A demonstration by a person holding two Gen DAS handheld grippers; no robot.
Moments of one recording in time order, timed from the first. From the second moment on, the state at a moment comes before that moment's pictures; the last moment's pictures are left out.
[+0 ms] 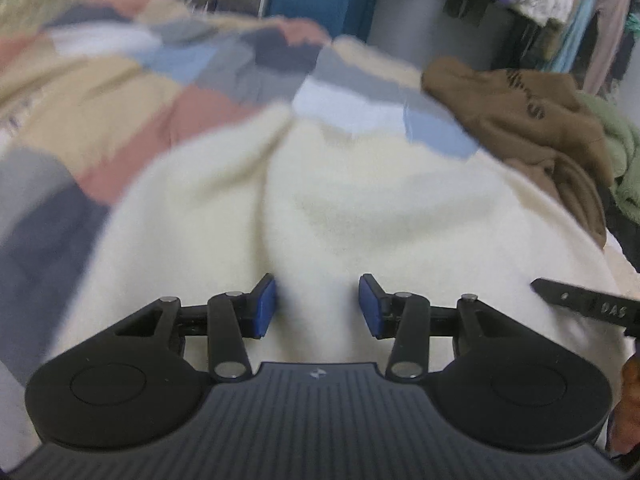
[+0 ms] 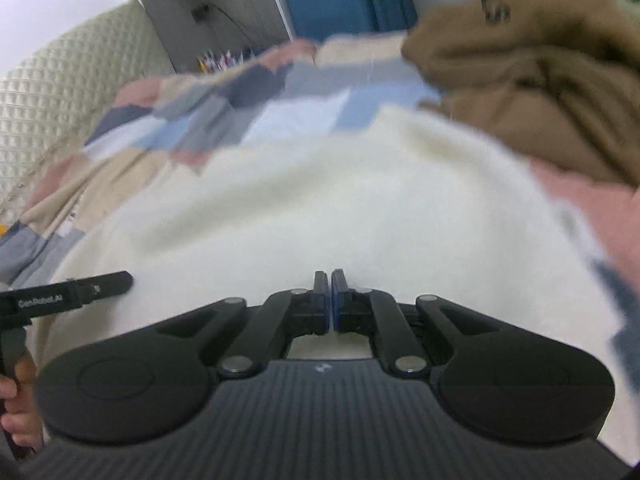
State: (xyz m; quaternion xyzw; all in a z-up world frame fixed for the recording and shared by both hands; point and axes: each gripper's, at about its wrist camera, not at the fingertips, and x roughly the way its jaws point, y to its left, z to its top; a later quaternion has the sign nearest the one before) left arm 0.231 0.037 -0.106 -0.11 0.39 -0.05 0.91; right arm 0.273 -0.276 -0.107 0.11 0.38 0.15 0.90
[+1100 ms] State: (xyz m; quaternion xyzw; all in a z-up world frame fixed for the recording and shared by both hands) left arm 0.099 0.068 -0.070 -0.39 0.38 -0.15 0.83; right arm 0.148 -0.295 -0.131 0.48 0.45 0.16 0.73
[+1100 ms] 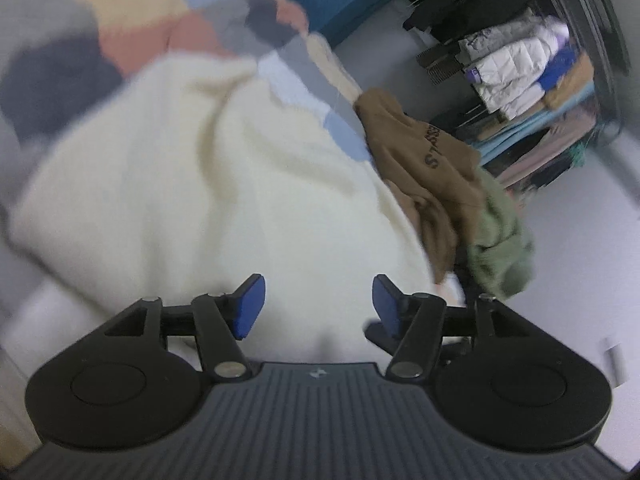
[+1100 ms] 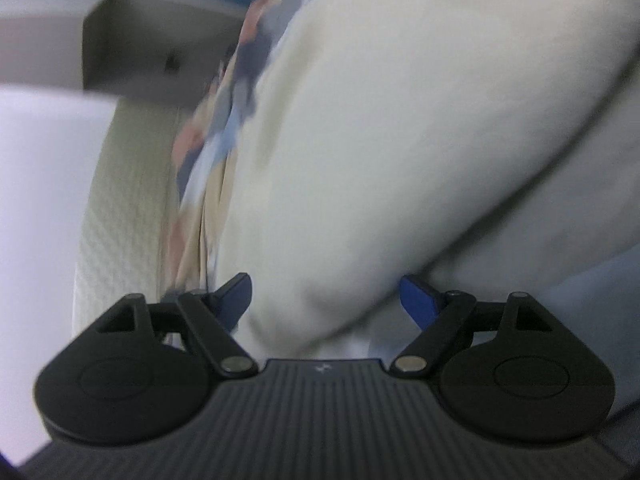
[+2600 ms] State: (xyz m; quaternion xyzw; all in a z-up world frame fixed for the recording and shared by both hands) left arm 0.150 0.107 -0.142 -0.55 0.33 0.06 0.76; right arm 0.168 -0.353 -0.139 0.54 0.38 0.00 0.75
